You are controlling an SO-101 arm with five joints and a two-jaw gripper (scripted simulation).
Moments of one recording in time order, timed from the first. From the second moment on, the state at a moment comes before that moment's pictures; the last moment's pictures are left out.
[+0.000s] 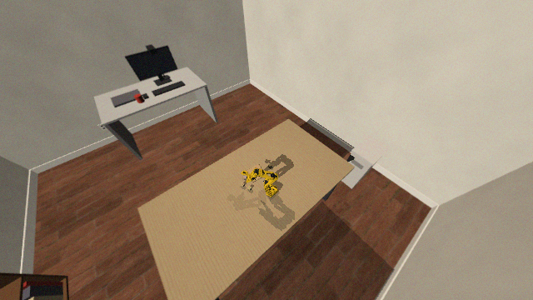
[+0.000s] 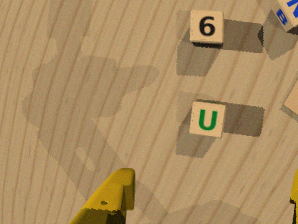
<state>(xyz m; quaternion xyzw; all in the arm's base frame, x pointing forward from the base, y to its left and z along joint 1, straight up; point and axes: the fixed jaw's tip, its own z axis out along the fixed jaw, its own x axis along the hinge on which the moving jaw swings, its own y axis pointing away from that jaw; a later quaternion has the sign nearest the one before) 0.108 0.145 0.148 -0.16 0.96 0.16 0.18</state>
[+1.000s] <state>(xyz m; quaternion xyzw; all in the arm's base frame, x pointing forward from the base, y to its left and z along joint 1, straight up) 0.180 0.091 0.162 0.11 0.96 0.13 0.22</state>
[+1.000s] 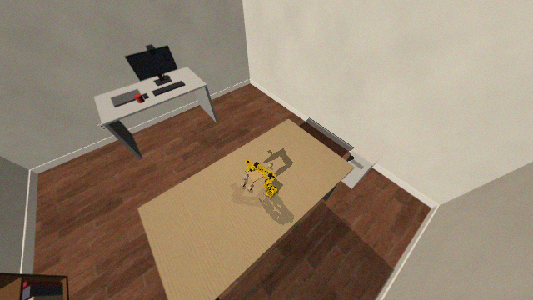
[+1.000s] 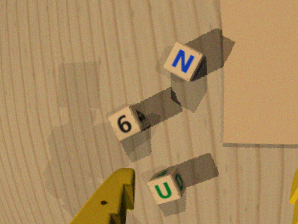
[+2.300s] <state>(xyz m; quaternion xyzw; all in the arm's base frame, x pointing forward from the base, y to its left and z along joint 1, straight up) 0.206 -0.148 0.166 0.68 0.69 0.03 0.24</state>
